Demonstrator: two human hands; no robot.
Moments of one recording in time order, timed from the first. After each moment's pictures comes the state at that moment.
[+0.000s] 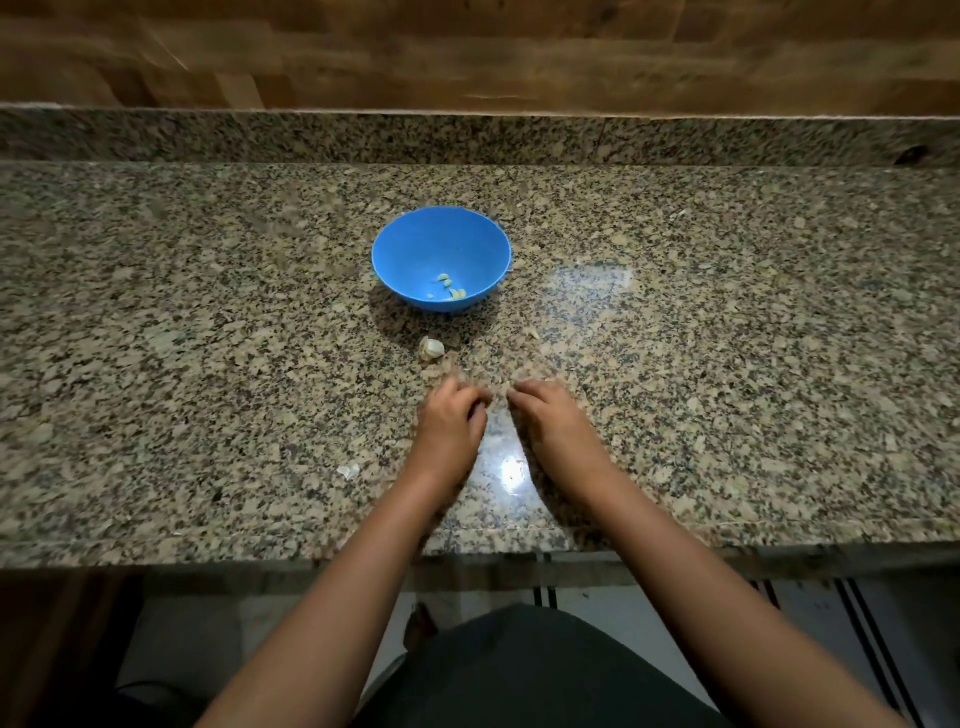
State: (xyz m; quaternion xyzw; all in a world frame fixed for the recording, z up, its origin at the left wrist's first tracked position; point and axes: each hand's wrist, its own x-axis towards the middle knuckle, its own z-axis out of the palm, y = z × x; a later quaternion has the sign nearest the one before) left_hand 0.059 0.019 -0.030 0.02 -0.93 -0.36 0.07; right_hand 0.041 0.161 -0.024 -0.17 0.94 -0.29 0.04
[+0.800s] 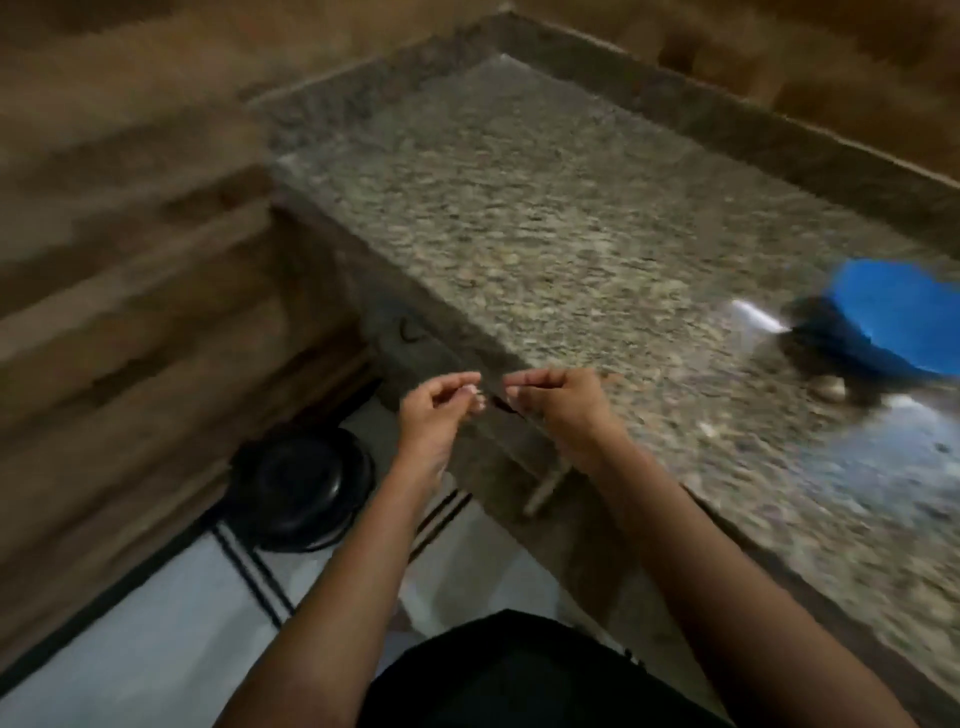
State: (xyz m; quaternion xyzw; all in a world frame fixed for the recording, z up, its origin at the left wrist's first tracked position) left_hand 0.327 -0.199 -0.016 0.46 -0.48 -0.68 0.31; right_hand 0.215 -0.128 0.017 -0.16 0.69 -0.53 0.46
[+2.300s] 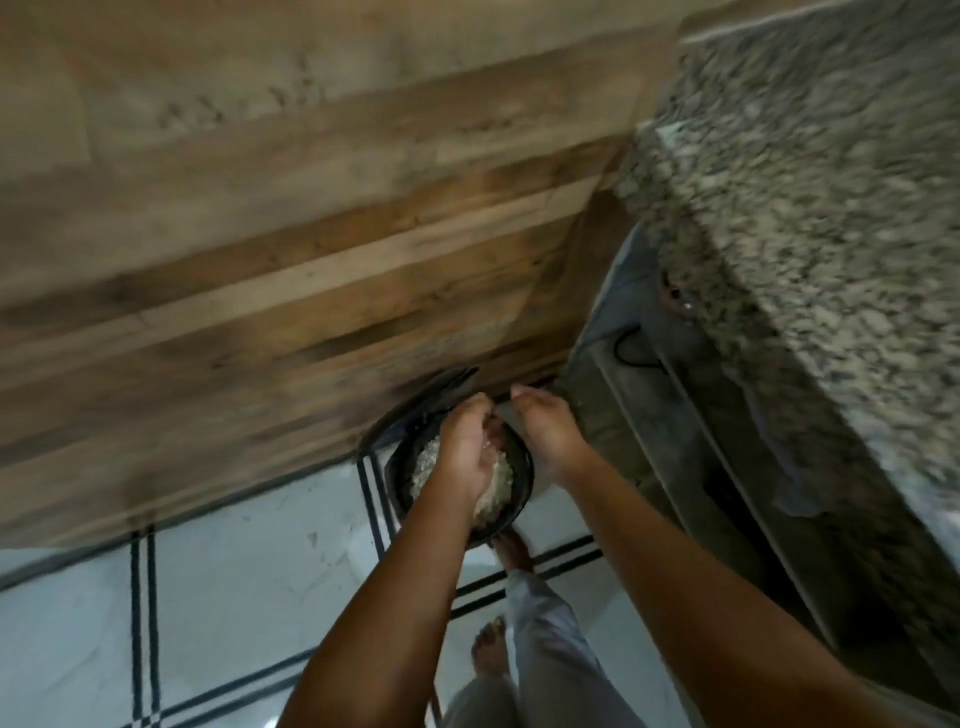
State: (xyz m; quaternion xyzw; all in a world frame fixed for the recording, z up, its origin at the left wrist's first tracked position) left_hand 0.479 -0.465 -0.144 0.60 -0.13 -0.72 0.33; right_hand 0.390 -0.458 -0.128 -0.22 0.70 -0.36 0.58
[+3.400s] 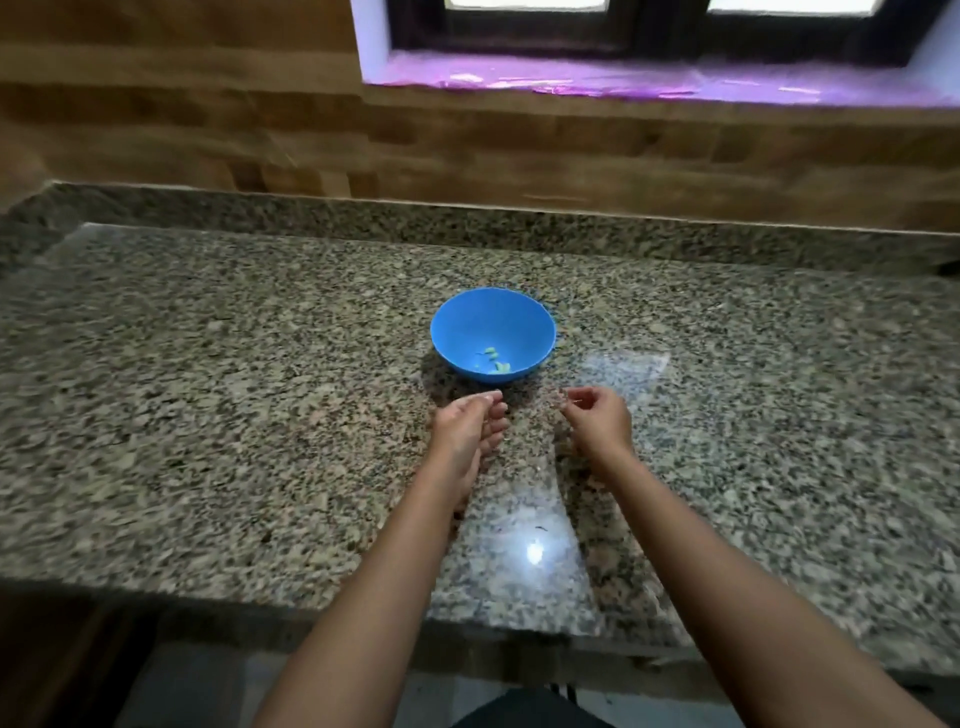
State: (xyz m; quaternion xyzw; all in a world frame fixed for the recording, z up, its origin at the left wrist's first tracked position) left_hand 0.019 0.001 0.028 0.28 -0.53 -0.80 -0.01; right_hand -0.048 0.141 -0.002 0.10 0.85 -0.51 0.05
